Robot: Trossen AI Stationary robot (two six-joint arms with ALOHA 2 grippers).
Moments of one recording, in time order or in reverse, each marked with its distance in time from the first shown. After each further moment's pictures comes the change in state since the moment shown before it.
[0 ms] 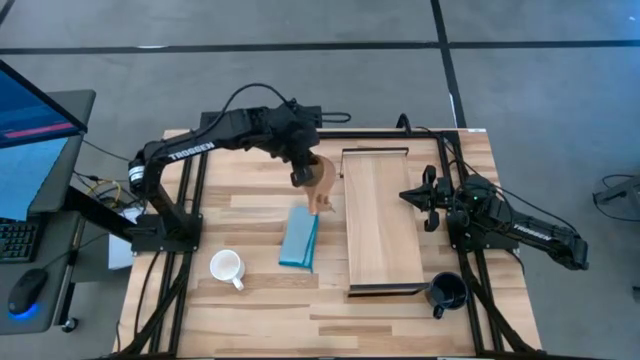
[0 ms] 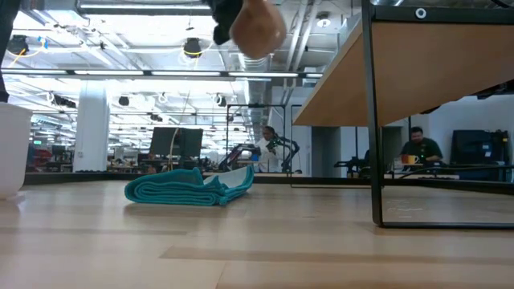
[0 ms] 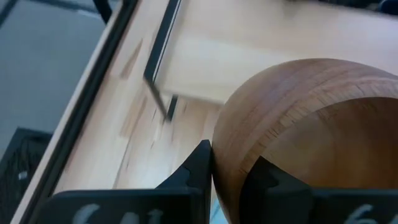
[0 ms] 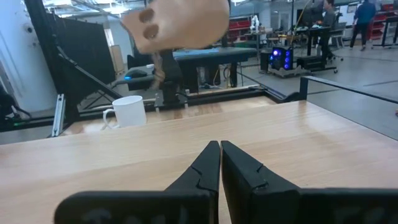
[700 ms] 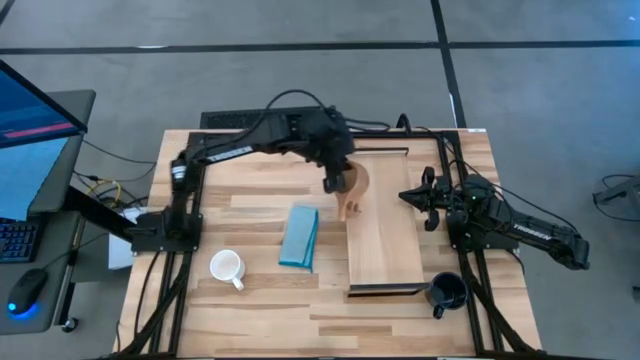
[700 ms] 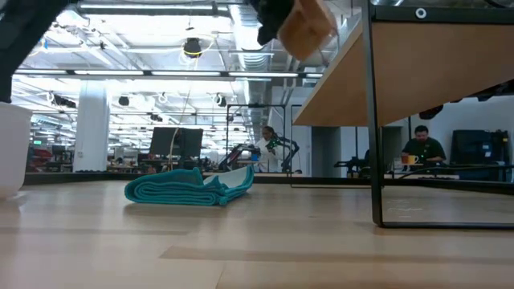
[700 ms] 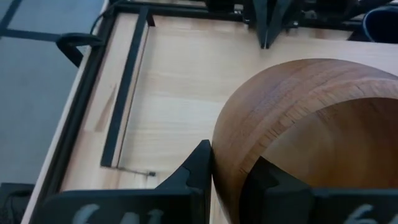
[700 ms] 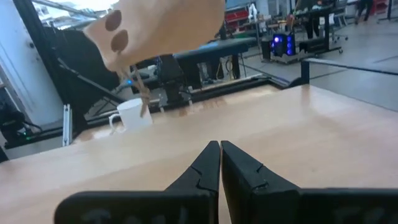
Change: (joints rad) left arm -0.078 0.344 0.421 -0.056 -0.007 0.061; right arm 0.000 0.015 0.000 -0.001 0.000 0.100
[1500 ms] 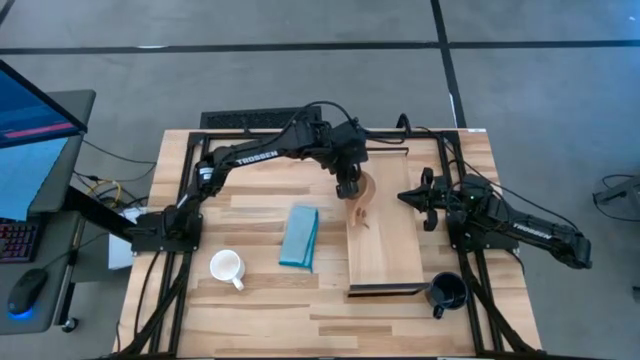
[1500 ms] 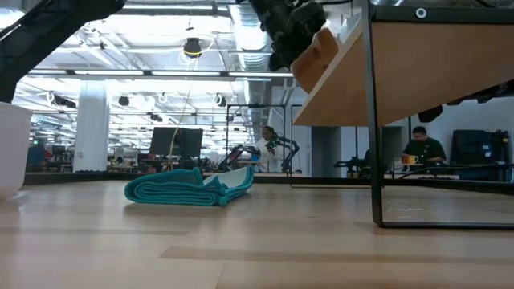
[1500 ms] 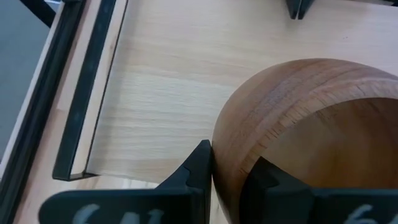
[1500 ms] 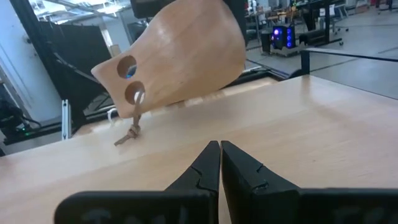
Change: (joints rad) left arm -0.002 0.173 0.099 -0.052 0.000 -0.043; right arm 0.000 0.036 0.000 0.001 -0.001 0.000
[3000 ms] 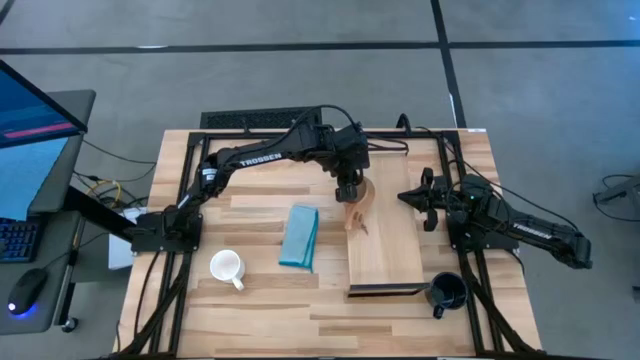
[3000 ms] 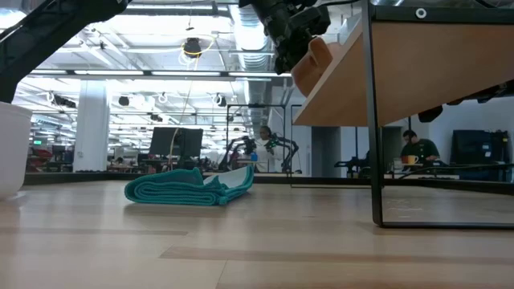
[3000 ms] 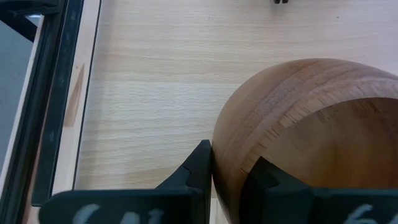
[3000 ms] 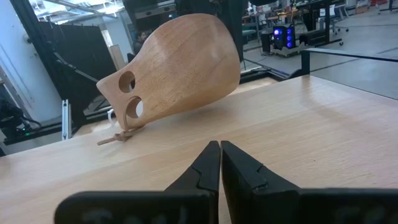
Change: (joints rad) left arm -0.006 0.022 0.000 0.008 0.017 0.105; right arm 0.000 0.000 0.000 0.000 0.000 0.000
